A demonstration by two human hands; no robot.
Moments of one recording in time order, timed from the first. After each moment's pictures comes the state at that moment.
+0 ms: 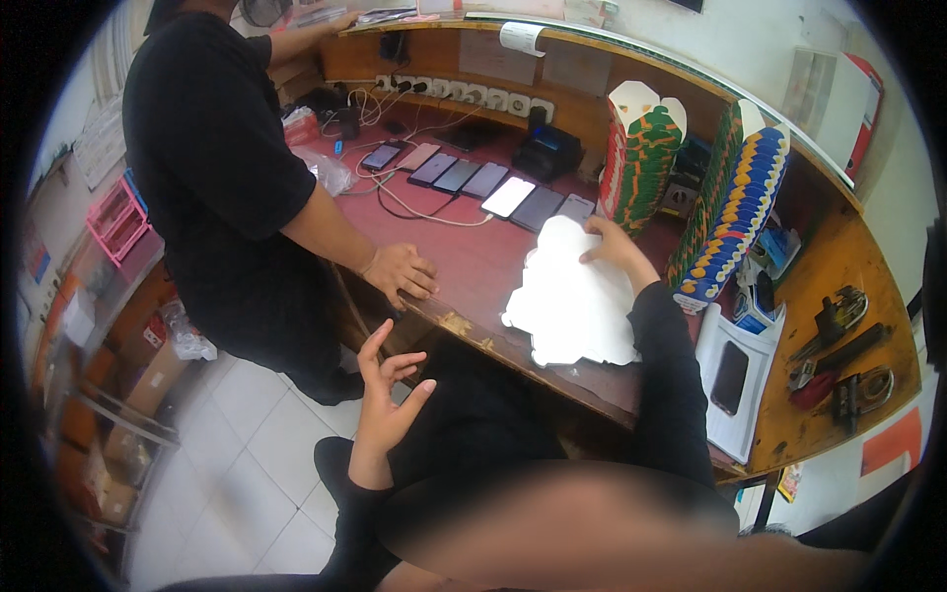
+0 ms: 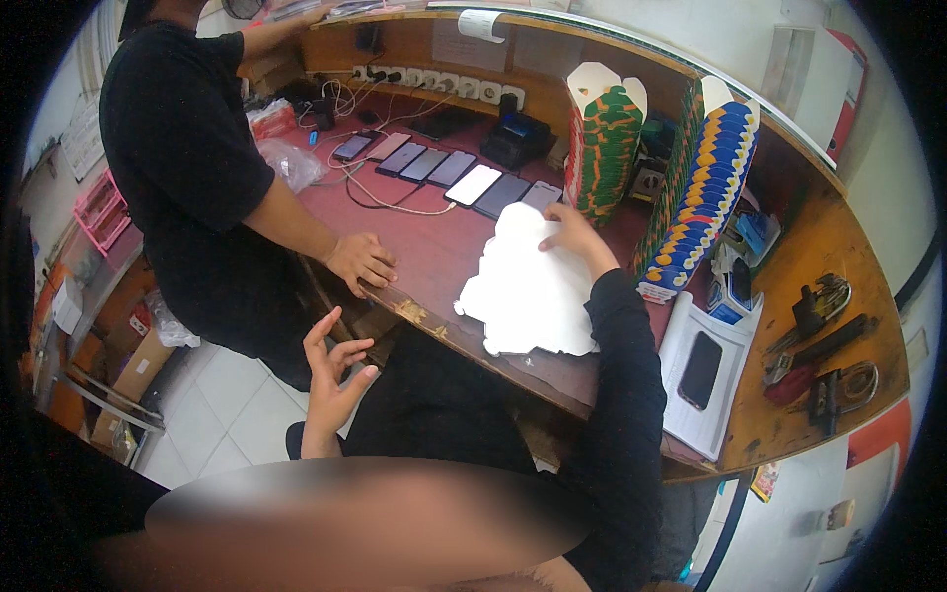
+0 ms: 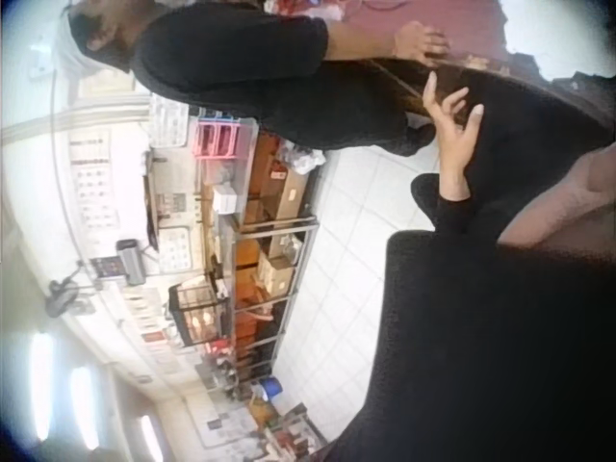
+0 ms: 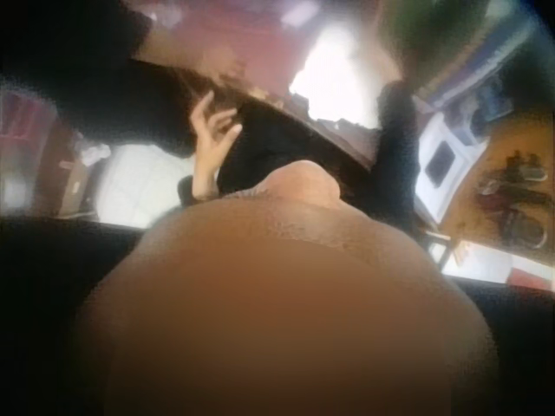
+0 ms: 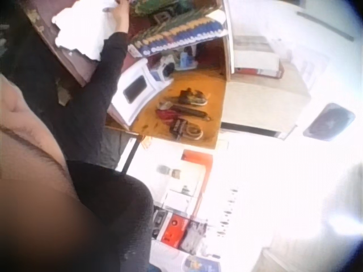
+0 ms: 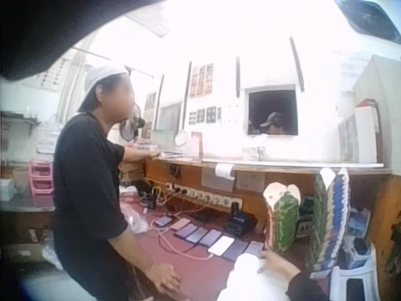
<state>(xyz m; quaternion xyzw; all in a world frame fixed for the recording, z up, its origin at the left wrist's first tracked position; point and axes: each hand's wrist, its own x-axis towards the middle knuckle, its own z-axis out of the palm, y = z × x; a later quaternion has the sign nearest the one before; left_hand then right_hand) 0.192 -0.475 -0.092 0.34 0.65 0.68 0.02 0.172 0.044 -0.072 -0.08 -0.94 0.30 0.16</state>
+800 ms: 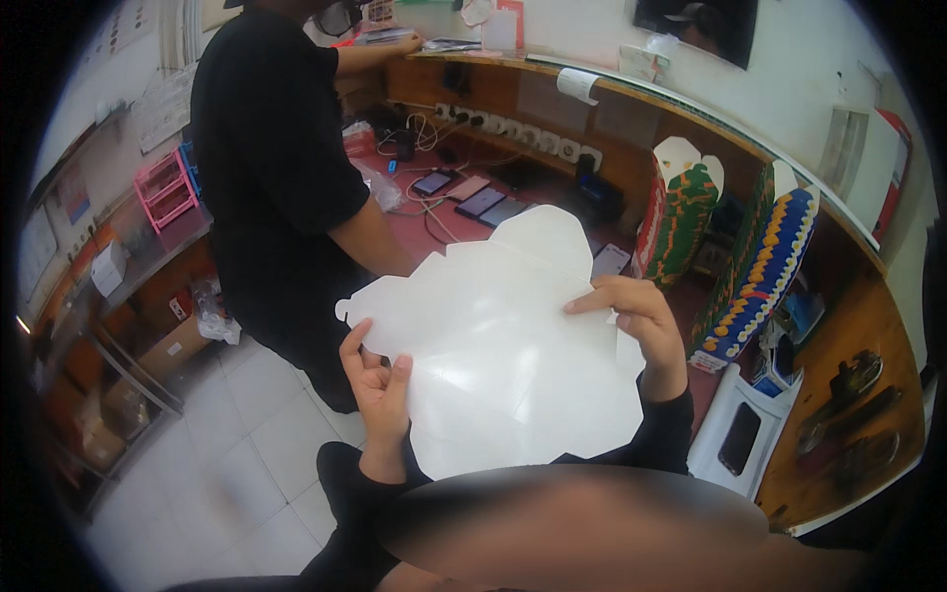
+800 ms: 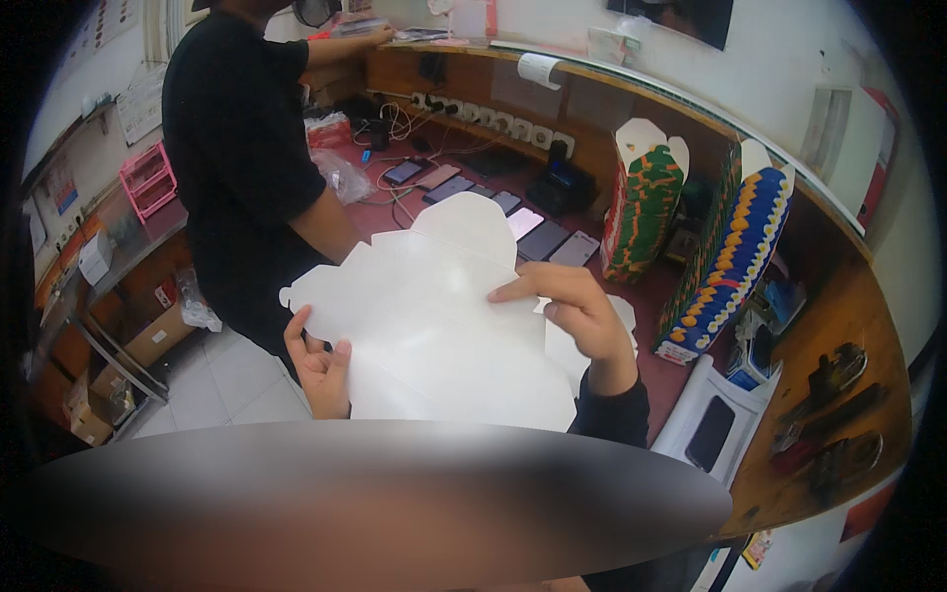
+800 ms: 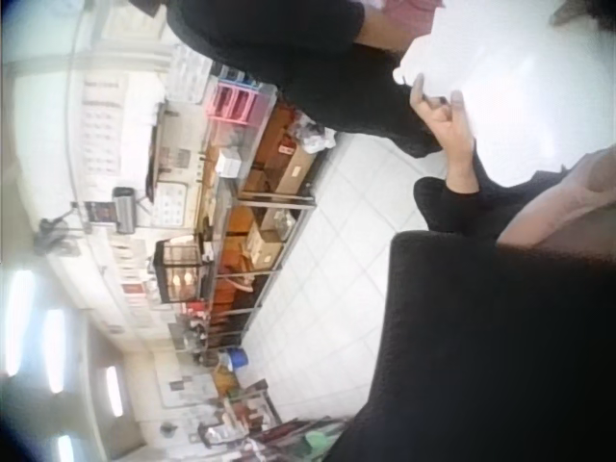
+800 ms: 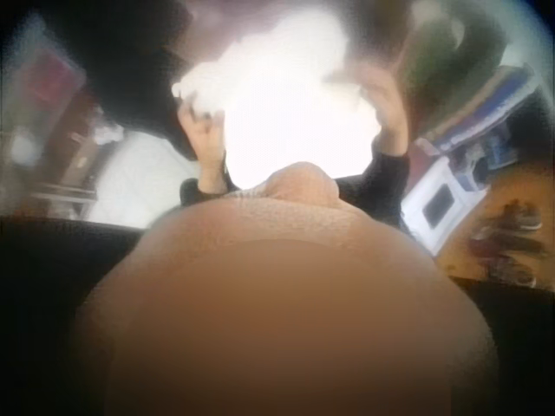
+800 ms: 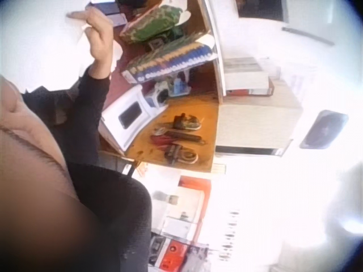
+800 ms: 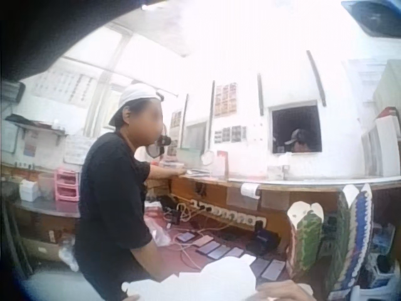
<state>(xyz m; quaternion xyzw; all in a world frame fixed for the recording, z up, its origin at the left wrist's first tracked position) 0.187 -0.457 -0.061 0.27 0.48 0.82 -0.16 0.269 -0.149 0.084 0.34 -0.80 0.46 0.19</state>
